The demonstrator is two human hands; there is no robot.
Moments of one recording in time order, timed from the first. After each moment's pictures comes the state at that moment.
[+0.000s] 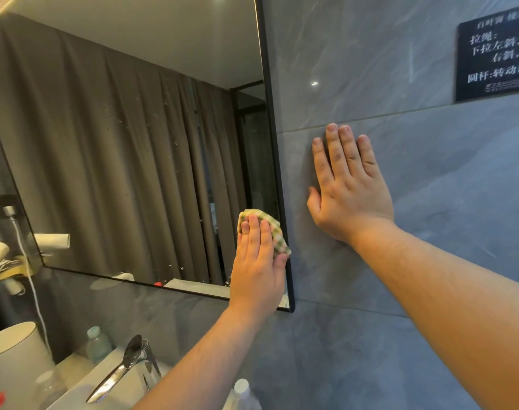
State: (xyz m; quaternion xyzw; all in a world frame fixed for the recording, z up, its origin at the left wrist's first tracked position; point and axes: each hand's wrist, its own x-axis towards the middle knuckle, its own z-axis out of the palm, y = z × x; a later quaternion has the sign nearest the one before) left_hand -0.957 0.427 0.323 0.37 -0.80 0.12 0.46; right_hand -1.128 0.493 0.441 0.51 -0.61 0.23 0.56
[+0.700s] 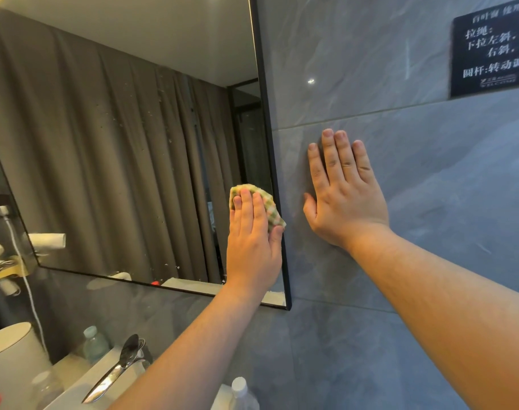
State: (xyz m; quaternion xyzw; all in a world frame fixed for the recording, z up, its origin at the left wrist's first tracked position) left_hand -0.967 0.429 0.361 0.36 -0.78 0.11 0.50; right_hand -1.129 0.494 0.428 0.51 -0.62 0.22 0.56
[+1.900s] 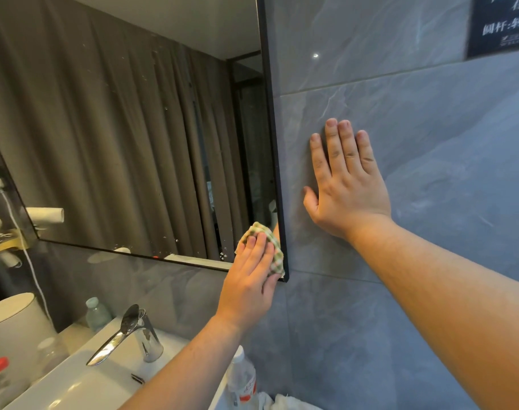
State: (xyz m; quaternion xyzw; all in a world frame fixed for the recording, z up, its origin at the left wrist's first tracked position) left_hand -0.934 0.411 0.245 0.23 -0.83 0.16 0.47; right_hand -1.130 0.496 0.401 0.52 -0.62 0.20 0.55
